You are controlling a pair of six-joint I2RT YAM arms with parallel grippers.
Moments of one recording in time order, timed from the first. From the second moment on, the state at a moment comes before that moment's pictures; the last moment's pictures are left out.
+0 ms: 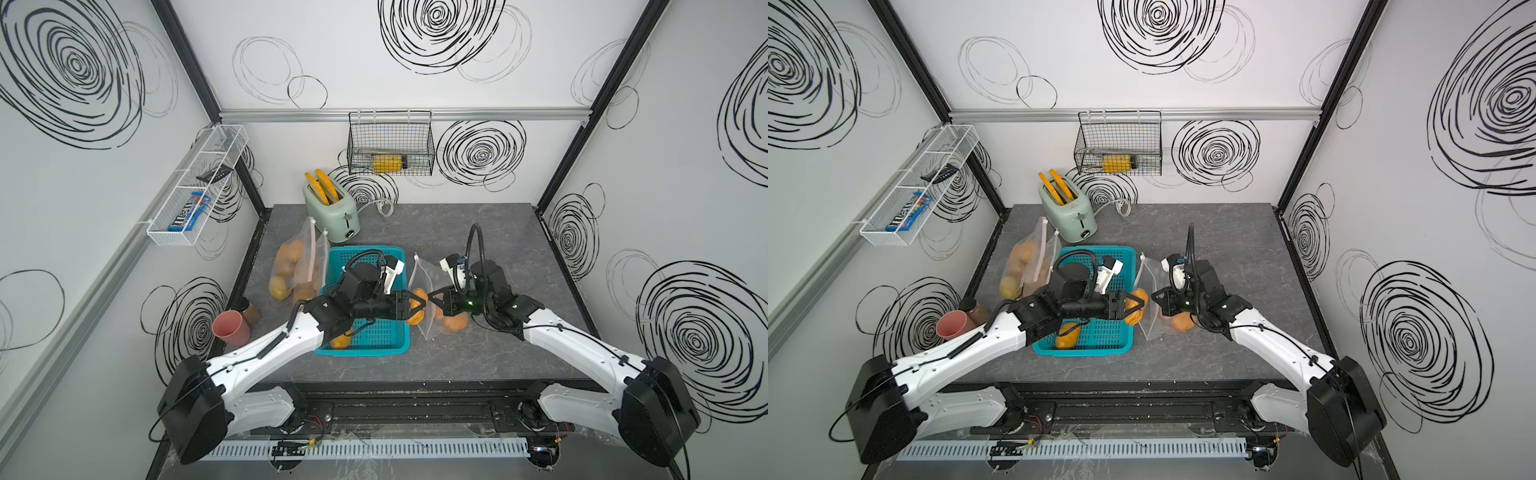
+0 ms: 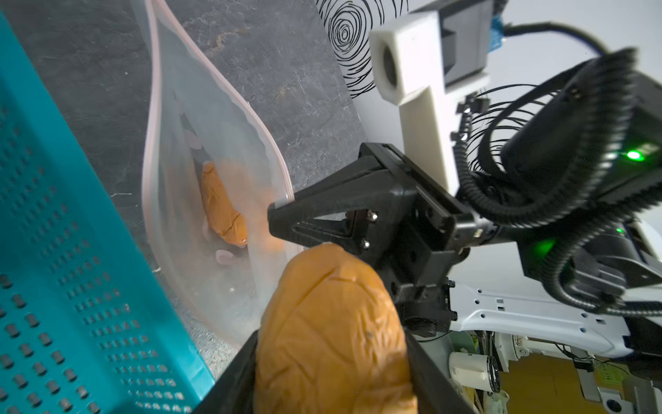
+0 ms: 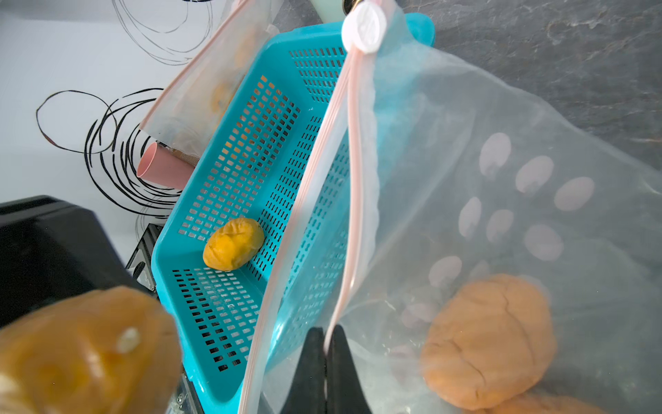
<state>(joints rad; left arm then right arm) -0.73 1.24 0.85 -0.13 0.46 -0.78 0.59 1.18 0.72 -0.15 -0.41 0.42</state>
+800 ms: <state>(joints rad) -0.71 1.56 0.92 -0.03 0.37 -0.72 0.62 1.13 0.75 -0.29 -0.37 0.45</state>
